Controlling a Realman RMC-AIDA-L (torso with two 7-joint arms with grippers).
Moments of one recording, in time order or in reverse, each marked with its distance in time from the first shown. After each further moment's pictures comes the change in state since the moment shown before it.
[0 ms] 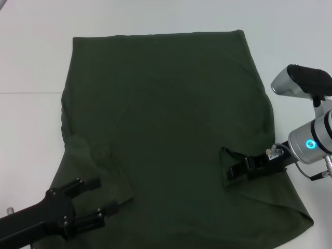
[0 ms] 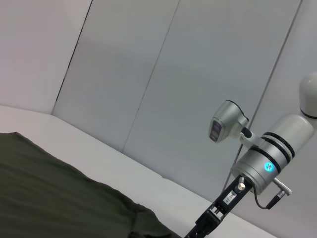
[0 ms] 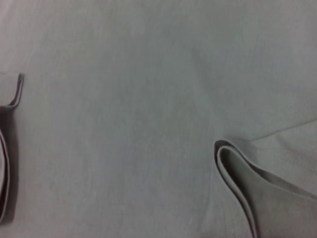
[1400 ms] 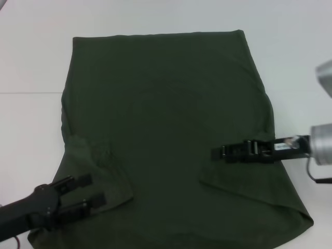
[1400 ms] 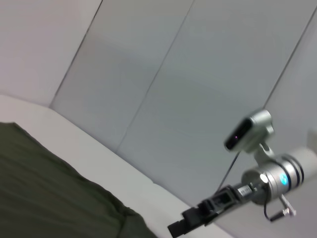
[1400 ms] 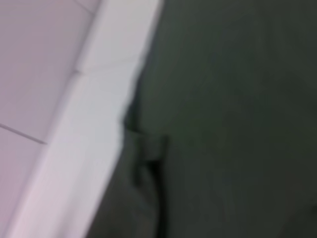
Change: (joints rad) left arm -0.010 0.039 -0.008 0.008 -0.008 0.054 -0.165; right arm -0.152 -0.052 0.057 0.016 0.518 -0.135 -0.282
